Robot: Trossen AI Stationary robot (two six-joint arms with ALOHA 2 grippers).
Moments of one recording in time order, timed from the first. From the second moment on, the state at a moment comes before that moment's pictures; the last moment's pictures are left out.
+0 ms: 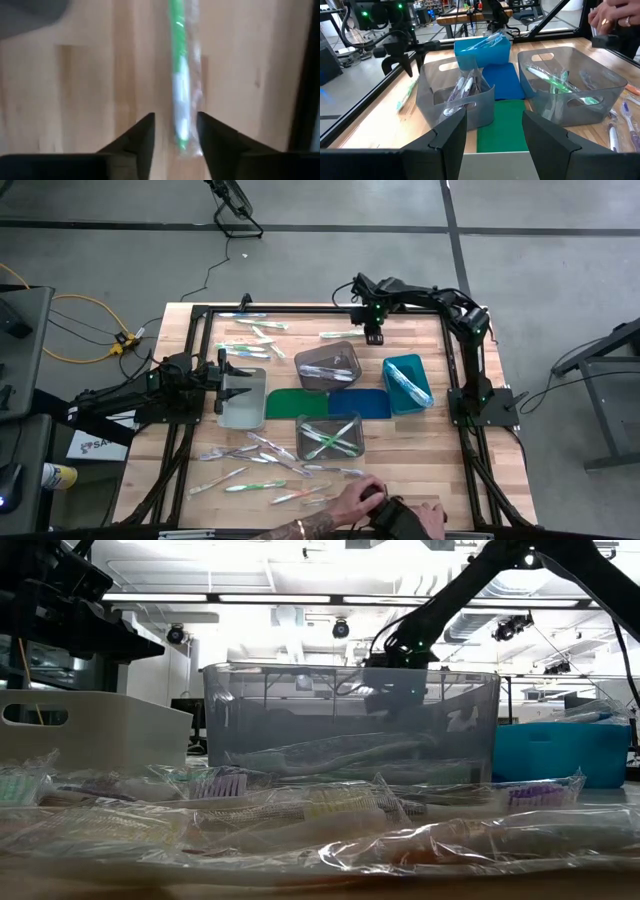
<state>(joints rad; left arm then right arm) 0.27 0.02 0.13 -0.24 0.20 0.16 -0.76 2.08 1.50 -0.83 -0.15 -0.76</state>
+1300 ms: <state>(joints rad) 0.27 0.02 0.13 -0.24 0.20 0.16 -0.46 1.68 1.50 -1.20 -0.45 -0.34</state>
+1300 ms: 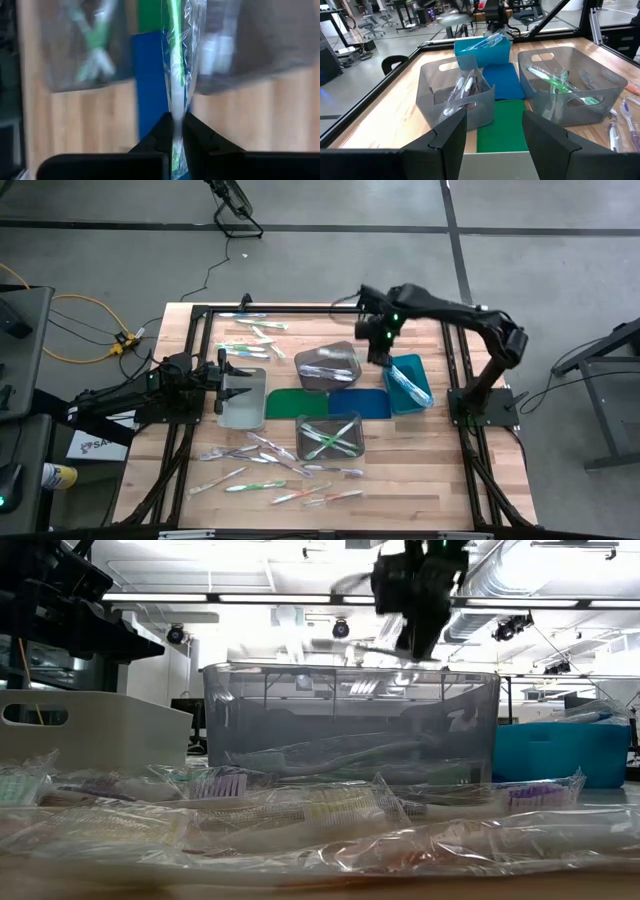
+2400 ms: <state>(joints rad) 0.27 0.02 0.13 -0.24 0.20 0.16 0.17 1.76 1.29 -0.65 -0.31 0.58</state>
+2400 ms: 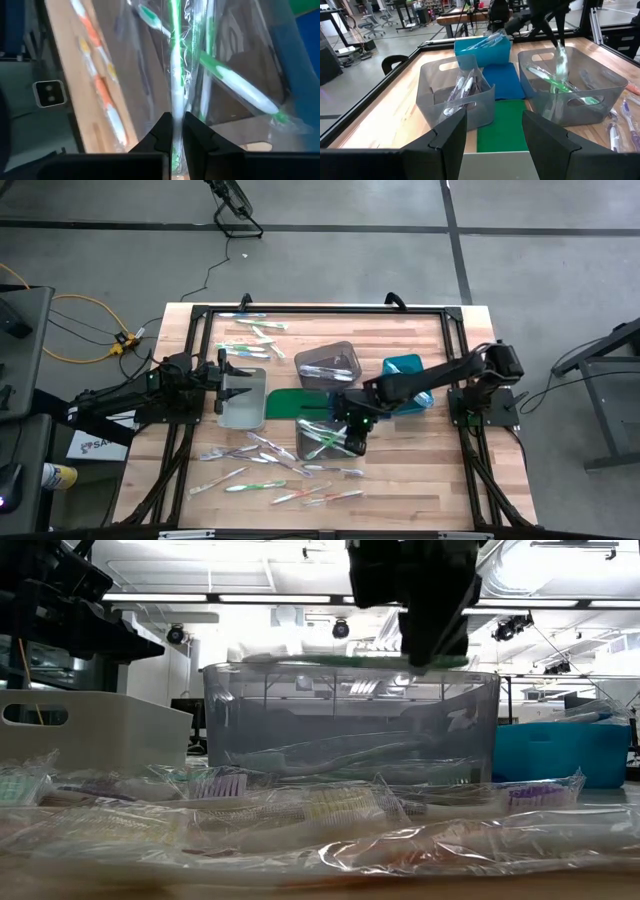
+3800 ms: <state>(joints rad) 0.27 0.02 0.13 -0.24 0.20 0.16 0.58 1.74 1.26 -0.57 0.03 0.58</state>
